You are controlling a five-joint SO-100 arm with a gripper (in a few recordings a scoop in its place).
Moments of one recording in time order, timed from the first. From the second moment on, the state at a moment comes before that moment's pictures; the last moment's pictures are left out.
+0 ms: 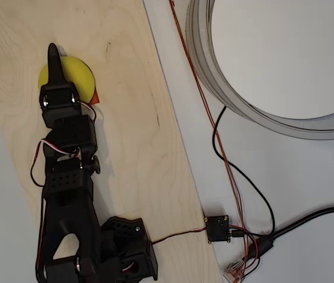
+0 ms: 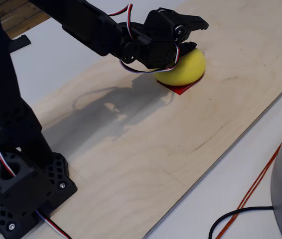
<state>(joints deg) 94.3 74.5 132.4 -24.8 14.2</state>
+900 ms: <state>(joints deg) 94.7 80.6 142.1 -24.9 18.6</state>
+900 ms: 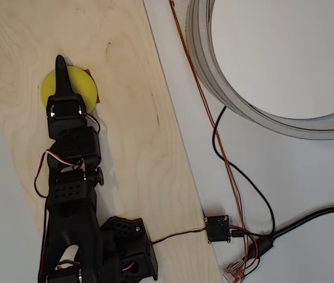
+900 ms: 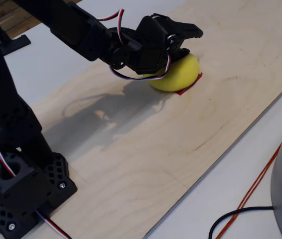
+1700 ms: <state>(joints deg) 91.5 87.5 141.8 -23.7 4.7</state>
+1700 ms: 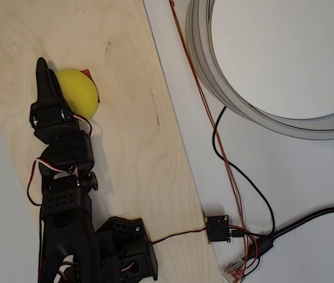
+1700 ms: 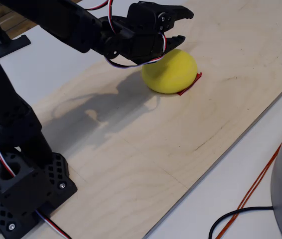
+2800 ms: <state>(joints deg) 87.8 90.5 149.9 -26.9 17.1</state>
